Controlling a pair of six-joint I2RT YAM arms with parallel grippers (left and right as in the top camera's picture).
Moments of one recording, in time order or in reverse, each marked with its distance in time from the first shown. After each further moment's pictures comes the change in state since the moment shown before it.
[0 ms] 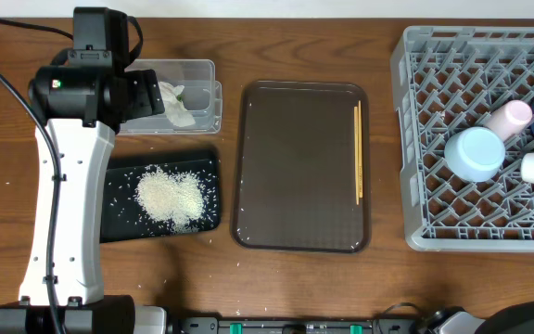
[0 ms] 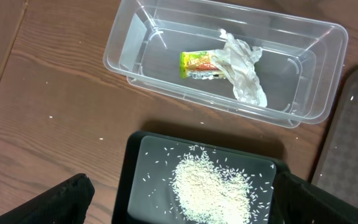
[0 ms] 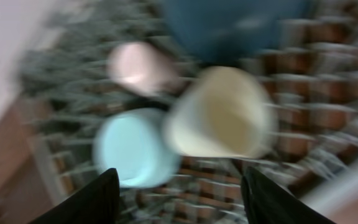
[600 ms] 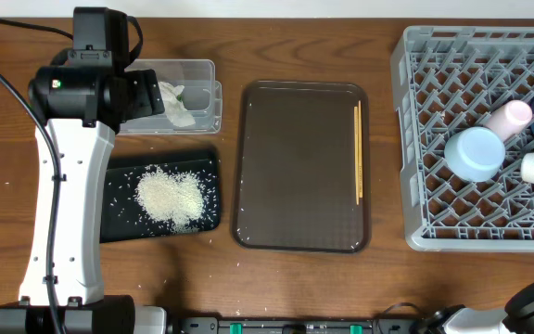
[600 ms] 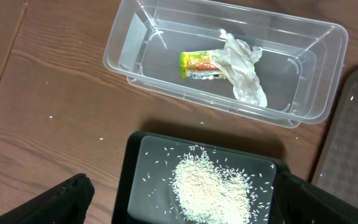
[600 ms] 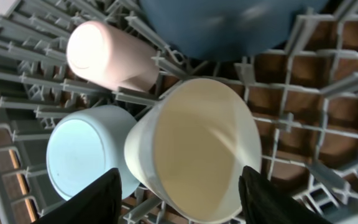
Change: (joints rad) left arm 0.000 0.000 0.000 0.000 0.000 0.000; right arm 0.012 0.187 0.000 0.082 -0.062 -0.167
